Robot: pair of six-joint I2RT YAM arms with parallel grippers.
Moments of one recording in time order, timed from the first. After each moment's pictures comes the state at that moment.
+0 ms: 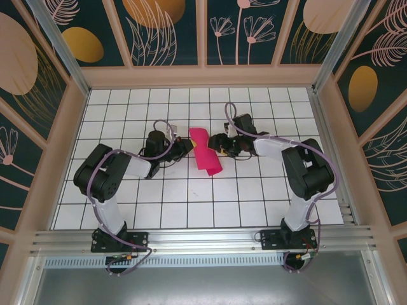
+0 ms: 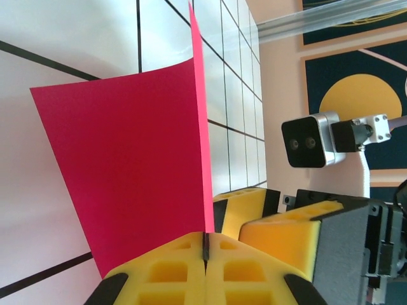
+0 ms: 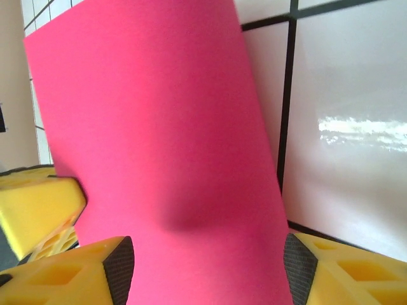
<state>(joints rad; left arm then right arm) -0.44 1.85 0.68 0.79 0.57 -1.13 0.46 1.80 1.01 -0.10 -0.57 0.68</state>
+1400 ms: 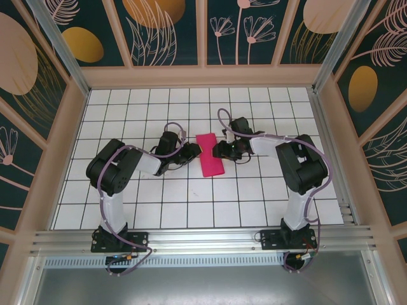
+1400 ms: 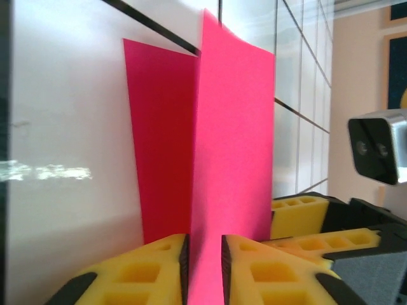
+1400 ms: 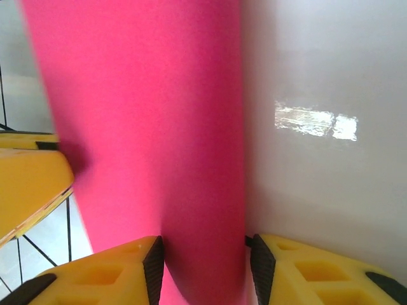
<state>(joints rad) -0.51 1.95 0.79 0.59 0.46 -1.05 0.47 1.88 1.06 -0.25 -0.46 0.46</state>
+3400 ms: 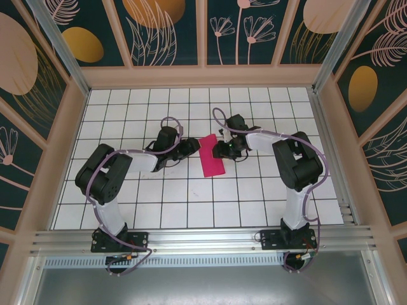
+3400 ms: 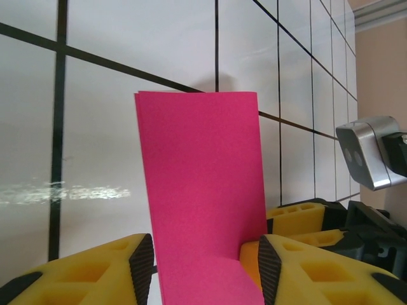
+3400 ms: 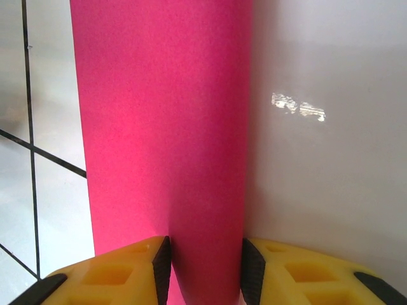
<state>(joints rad) -0.51 1.83 0.83 0.38 0.36 -0.95 0.49 1.94 1.17 -0.39 -0.40 0.36</state>
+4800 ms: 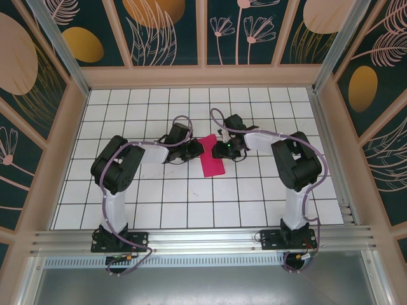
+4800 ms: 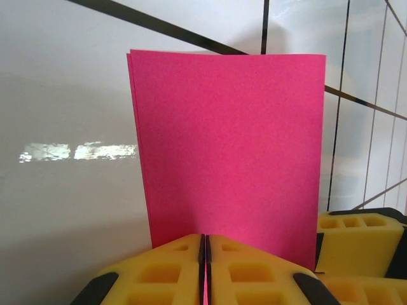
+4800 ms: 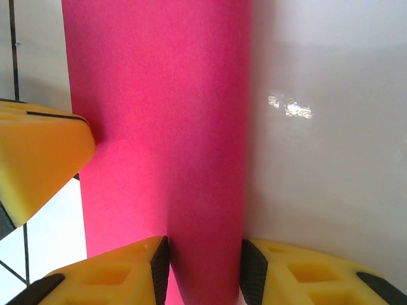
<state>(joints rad) -0.55 2.00 1.04 0.14 0.37 -0.91 0.51 1.95 1.19 -0.42 -0.36 0.36</state>
